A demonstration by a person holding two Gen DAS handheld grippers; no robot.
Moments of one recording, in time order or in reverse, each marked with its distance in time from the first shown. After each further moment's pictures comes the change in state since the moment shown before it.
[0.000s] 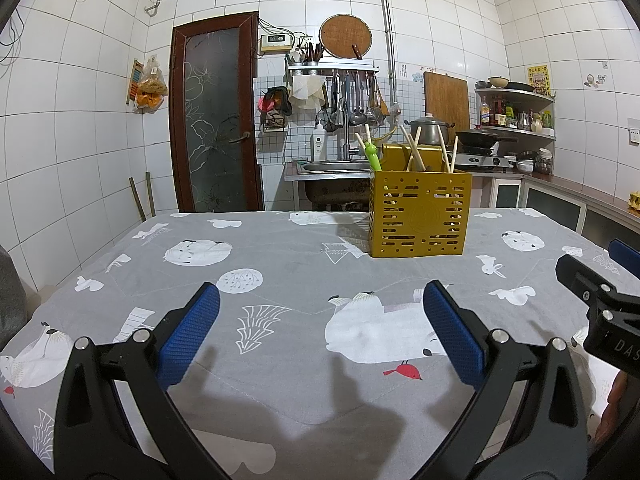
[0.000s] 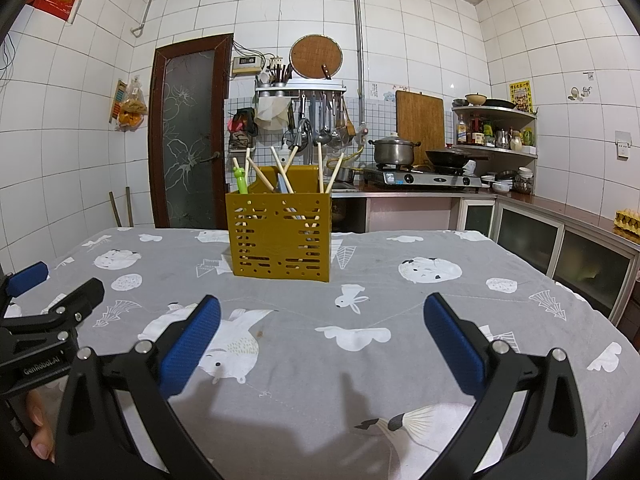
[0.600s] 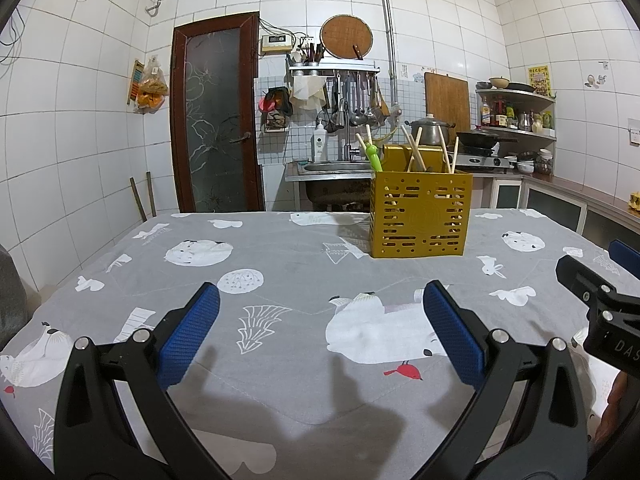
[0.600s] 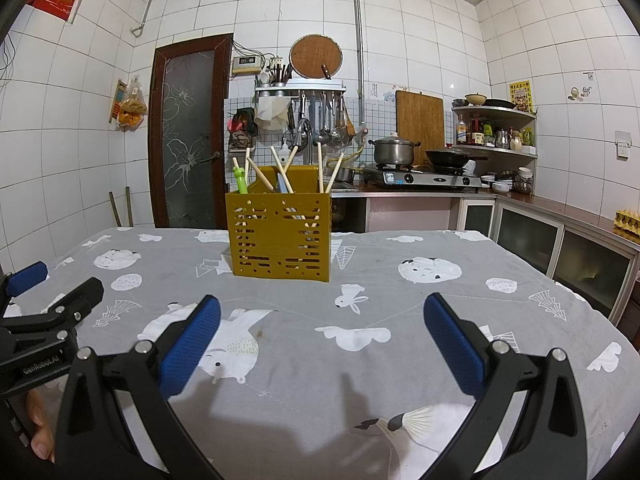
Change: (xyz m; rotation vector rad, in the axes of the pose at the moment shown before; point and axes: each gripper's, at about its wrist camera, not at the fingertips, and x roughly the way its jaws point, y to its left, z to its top) left arm 0.000 0.000 0.000 0.001 -0.003 0.001; right arm 0.000 0.000 0.000 0.000 0.001 0.000
